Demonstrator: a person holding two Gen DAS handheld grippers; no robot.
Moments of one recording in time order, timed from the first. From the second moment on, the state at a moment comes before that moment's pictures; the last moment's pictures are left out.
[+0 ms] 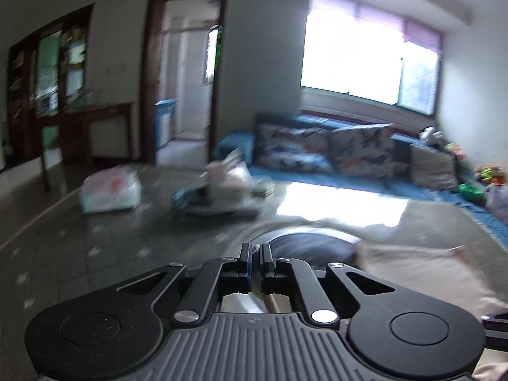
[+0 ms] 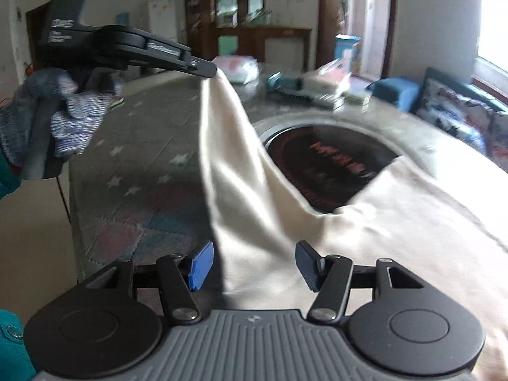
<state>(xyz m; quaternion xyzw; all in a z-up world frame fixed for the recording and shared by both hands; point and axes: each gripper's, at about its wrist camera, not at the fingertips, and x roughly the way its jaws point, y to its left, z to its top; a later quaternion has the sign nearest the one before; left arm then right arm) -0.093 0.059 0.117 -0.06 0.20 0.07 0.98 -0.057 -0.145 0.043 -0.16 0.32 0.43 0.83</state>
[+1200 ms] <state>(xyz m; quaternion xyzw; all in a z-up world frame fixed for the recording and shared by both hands) -0.077 -0.086 0.065 0.01 0.29 -0.17 0.94 -0.041 -0.353 0.042 0.03 0.34 0.19 0.92</state>
